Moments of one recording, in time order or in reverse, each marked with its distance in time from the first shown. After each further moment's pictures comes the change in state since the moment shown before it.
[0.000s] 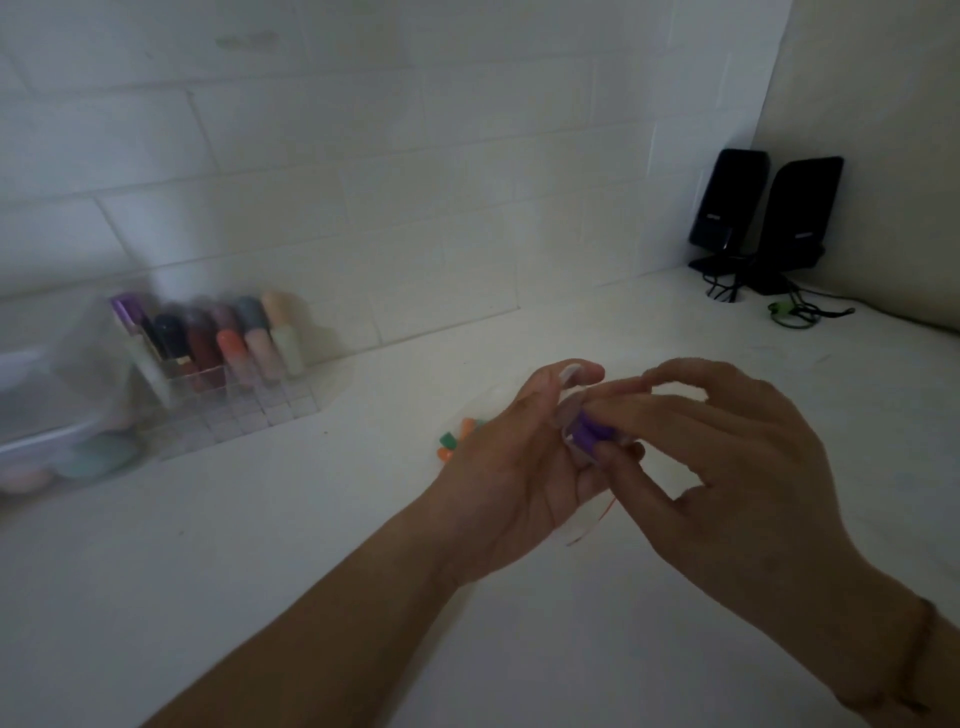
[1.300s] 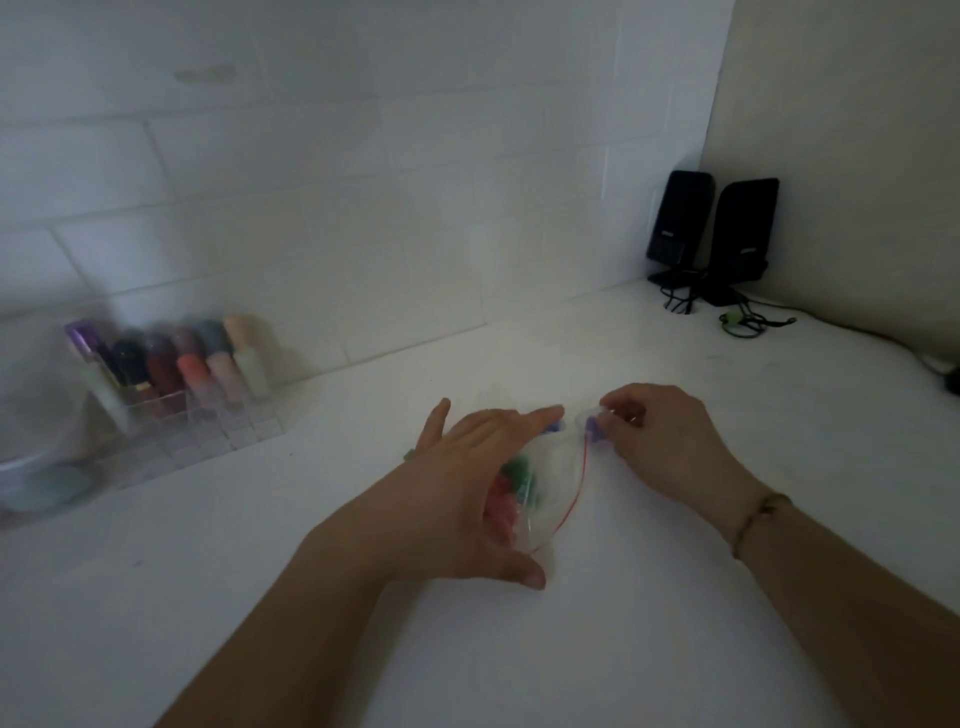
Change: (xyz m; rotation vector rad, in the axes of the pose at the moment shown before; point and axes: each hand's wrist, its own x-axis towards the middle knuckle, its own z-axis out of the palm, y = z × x) left_hand -0.008 0.015 -0.029 1.976 -0.062 -0.017; right_hand 0.007 0.079 0.055 0.221 -0.365 0.774
